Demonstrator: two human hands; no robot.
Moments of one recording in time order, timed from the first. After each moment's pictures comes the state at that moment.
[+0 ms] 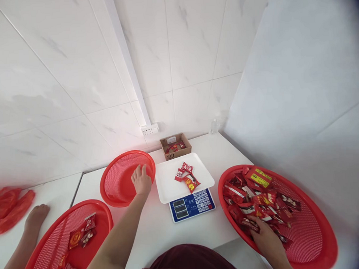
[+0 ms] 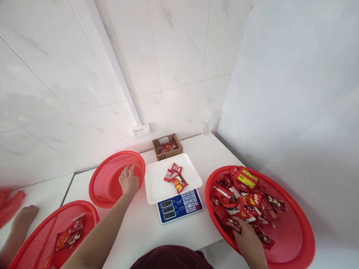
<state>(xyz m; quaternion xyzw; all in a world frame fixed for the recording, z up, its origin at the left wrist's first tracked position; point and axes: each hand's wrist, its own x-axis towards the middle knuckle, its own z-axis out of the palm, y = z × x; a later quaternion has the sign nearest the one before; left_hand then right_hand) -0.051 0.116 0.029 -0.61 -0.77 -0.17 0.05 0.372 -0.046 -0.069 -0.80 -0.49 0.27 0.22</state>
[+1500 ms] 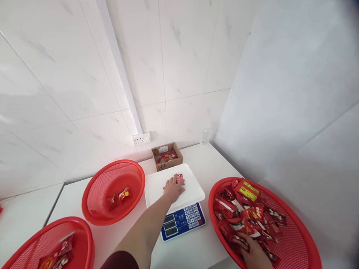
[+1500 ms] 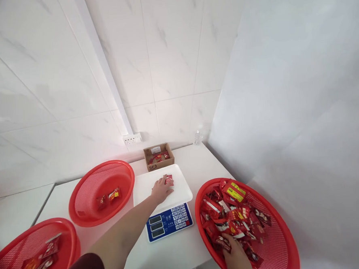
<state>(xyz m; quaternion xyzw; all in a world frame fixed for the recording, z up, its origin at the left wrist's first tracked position) 0.091 0.165 -0.018 -0.81 -0.55 -0.08 -0.16 0.379 -0.047 -0.086 -0.79 -0.48 0.27 0.26</state>
